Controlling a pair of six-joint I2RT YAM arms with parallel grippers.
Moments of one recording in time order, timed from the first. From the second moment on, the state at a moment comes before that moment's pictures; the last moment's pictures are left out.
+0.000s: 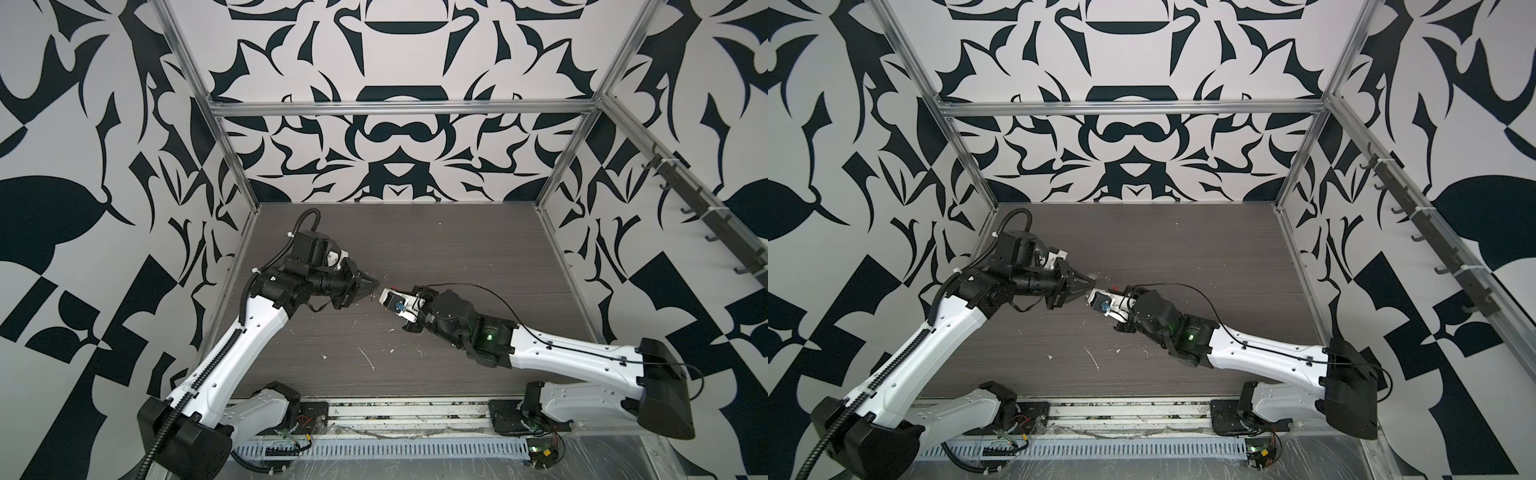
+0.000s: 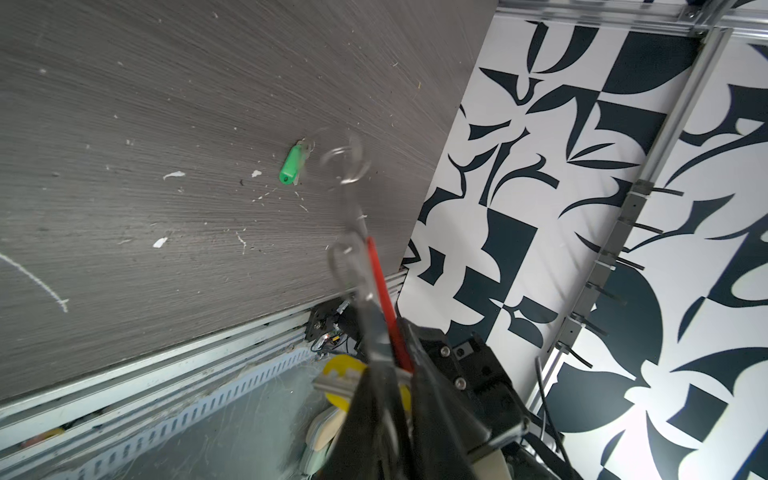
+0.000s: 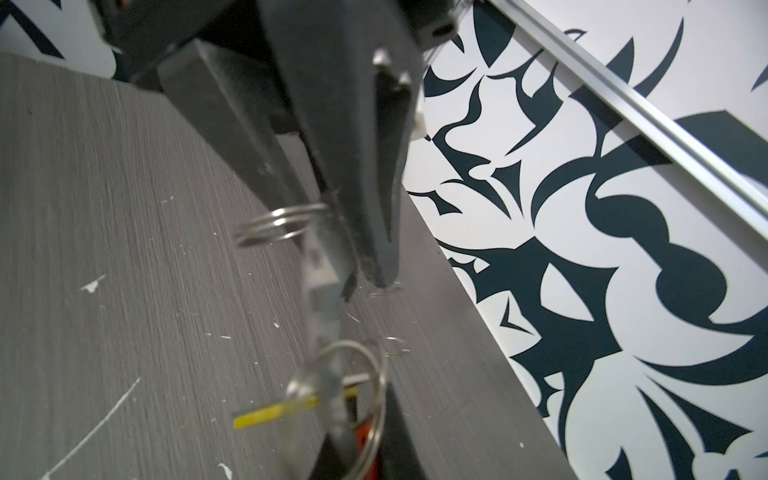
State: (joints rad) left arm -0.44 1.12 1.10 -0.73 0.71 -1.21; right arm 1.11 1.21 0.81 0.09 0.26 -0.47
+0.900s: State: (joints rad) left arm -0.42 0.89 0.68 0.02 0.65 -1.00; right arm 0.62 1.15 0.89 -0.03 -0.57 0.57
